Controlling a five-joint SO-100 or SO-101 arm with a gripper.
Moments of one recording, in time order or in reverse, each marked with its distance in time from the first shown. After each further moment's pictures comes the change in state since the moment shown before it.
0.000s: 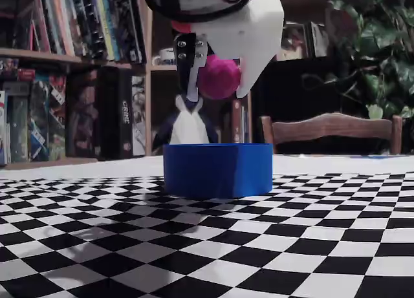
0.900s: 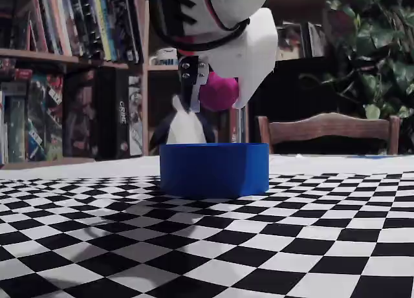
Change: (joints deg) arm 0.3 -13.4 -17.1 3.8 0.0
